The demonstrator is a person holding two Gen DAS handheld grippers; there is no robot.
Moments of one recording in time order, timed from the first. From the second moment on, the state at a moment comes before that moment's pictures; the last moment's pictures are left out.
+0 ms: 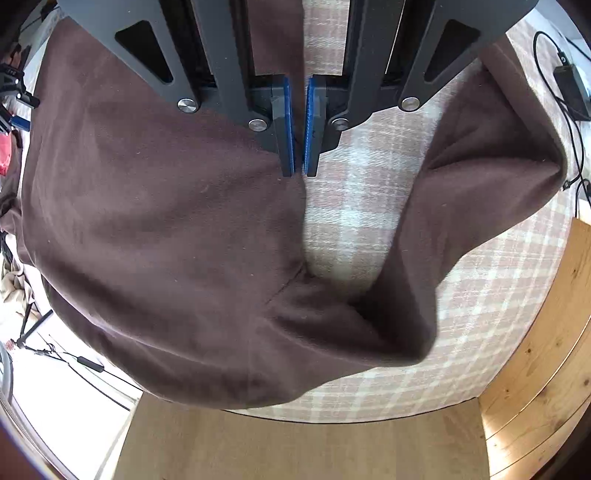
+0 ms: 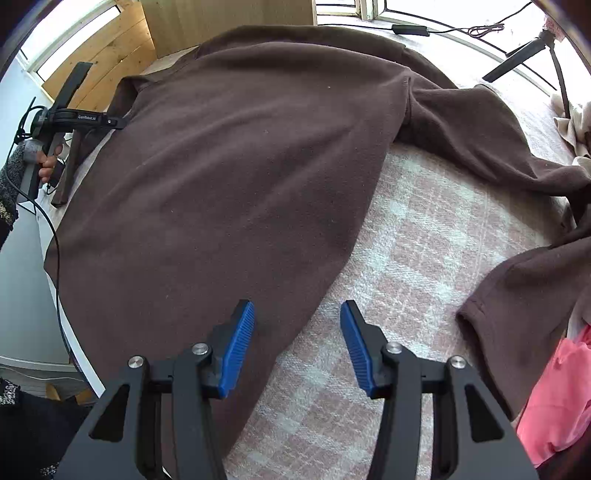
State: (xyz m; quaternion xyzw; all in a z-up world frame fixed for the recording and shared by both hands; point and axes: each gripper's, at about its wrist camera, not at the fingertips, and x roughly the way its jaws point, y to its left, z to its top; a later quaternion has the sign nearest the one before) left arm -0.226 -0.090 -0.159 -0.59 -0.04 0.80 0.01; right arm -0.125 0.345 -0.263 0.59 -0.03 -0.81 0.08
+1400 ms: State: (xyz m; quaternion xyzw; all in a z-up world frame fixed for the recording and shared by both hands) left arm 0.017 -0.111 -0.112 -0.62 -0.07 0.77 0.13; right arm 0.001 0.299 -0.203 0.56 -0.15 -0.81 0.10
